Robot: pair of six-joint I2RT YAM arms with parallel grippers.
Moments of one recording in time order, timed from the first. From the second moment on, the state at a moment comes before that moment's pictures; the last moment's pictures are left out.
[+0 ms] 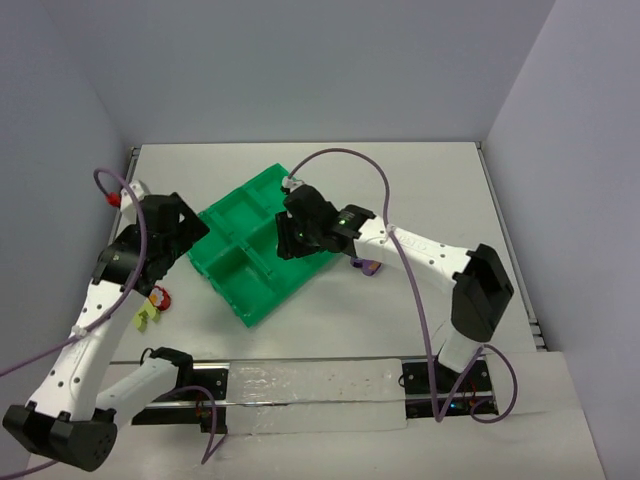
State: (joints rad) left arm -0.32 0.96 1.08 -0.85 -0.47 -0.80; right arm 0.90 1.66 1.41 -0.53 0.03 0.55
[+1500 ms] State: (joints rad) left arm 0.12 1.27 1.03 -1.13 -0.70 -1.23; right arm 0.90 1.51 1.38 -0.59 0.16 0.48
